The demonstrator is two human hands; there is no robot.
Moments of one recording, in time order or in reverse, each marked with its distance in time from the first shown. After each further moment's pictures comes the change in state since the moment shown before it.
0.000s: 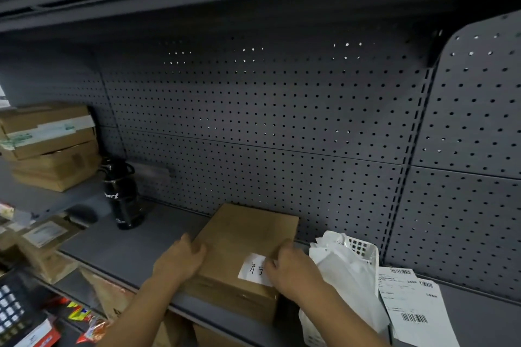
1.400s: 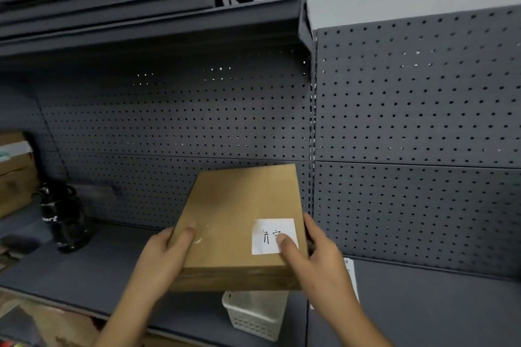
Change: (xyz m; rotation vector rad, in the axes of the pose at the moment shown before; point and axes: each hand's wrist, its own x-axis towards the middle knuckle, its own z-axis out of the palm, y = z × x) left_hand -0.164 0.138 -0.004 -0.706 0.125 0.200; right_hand -0.155 0.105 -0.127 0.740 0.398 -0.062
